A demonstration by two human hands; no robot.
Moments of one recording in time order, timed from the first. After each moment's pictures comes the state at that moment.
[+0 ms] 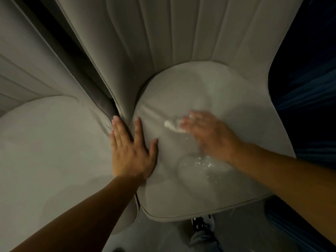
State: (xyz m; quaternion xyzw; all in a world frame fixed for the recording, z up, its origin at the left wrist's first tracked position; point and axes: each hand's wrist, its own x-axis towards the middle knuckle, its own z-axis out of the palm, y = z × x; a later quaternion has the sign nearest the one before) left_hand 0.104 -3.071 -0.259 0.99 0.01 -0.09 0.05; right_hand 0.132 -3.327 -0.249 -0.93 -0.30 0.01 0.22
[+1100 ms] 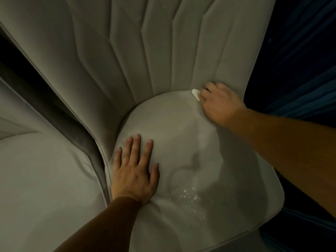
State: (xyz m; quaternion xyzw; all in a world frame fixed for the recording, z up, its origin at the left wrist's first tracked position) left_hand 0.139 -3.107 -0.279 0.98 -0.16 -0.04 0.08; right_hand 0.263 -3.404 -0.211 -0.96 -0.17 0.09 -0.20
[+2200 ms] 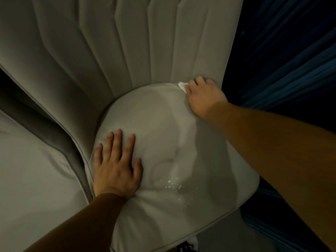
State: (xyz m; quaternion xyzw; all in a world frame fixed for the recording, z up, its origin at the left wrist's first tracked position) left_hand 0.138 -3.106 -0.281 0.98 -0.16 -0.03 0.09; right_hand 0.253 -3.405 -0.213 -0.97 -0.08 0.13 -0.19
